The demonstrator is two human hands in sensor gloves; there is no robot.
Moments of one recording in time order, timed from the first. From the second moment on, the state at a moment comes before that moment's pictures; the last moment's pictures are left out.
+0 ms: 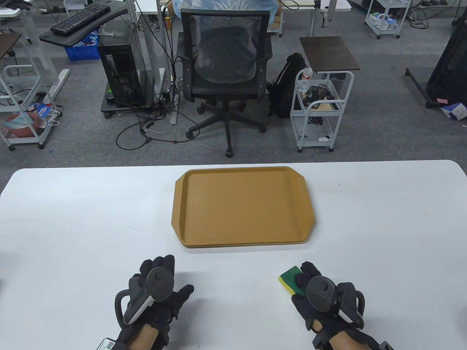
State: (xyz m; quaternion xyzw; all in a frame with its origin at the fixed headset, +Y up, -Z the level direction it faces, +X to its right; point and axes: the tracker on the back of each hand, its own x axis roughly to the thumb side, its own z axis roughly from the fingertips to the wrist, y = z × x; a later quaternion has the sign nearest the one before) left_hand -0.226 -0.737 -0.322 -0.04 0.01 0.13 0.99; right_hand 0.176 -0.735 -0.312 0.07 0.00 0.99 0.15
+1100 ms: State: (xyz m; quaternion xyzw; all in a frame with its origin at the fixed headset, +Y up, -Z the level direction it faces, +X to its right) left_hand -0.235 -0.738 -0.320 -0.04 0.00 0.11 0.99; right_hand 0.189 -0.713 -0.296 0.07 -0.07 0.98 0.17
